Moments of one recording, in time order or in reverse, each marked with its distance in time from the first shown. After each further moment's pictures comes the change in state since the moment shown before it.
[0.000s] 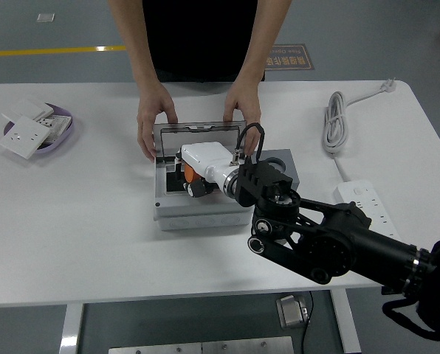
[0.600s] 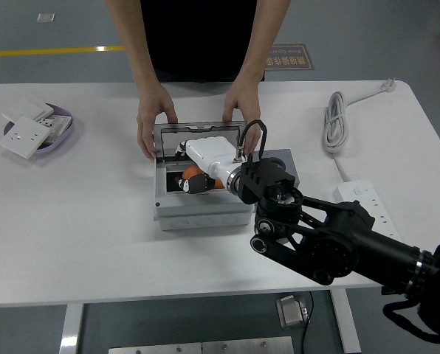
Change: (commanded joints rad) left arm 0.001 -0.003 -0.005 -0.001 0.006 0.000 0.000; right arm -0.018 -0.016 0.034 0.033 -0.039 -0.006 -0.004
